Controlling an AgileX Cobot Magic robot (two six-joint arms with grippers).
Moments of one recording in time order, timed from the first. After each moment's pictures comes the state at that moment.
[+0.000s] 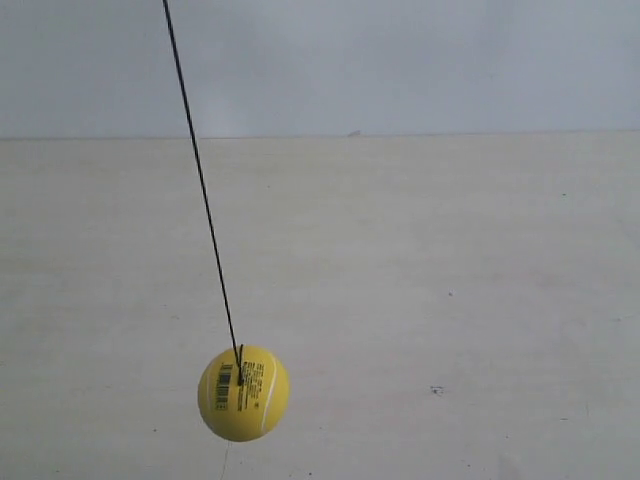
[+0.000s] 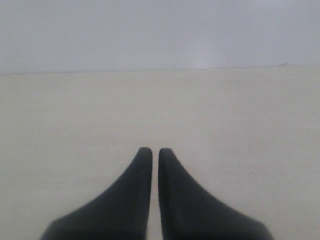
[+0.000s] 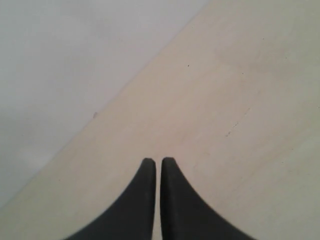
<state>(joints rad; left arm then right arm) 0.01 0.00 0.00 -0.02 0.30 0.06 0.04 0.01 0.00 -0.16 0.33 0.94</state>
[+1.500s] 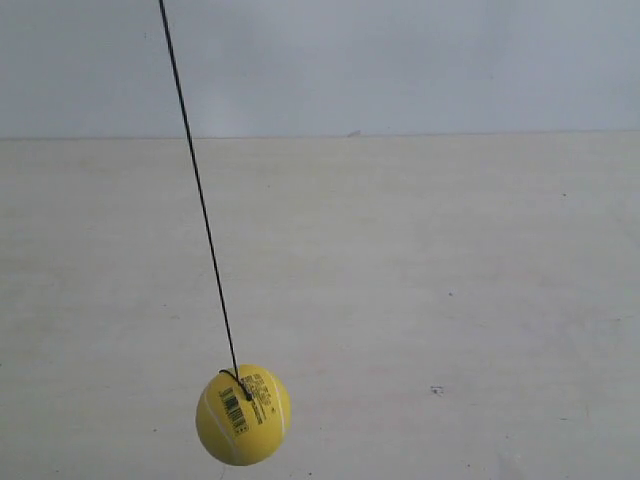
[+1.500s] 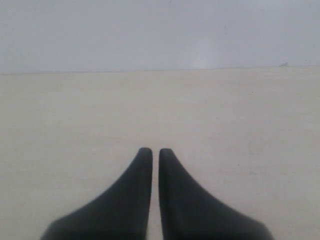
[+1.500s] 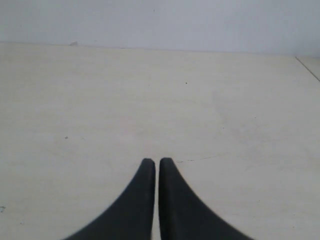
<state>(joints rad) 0.01 0.00 0.00 -0.02 0.30 0.06 0.10 0.01 0.00 -0.16 0.34 0.14</state>
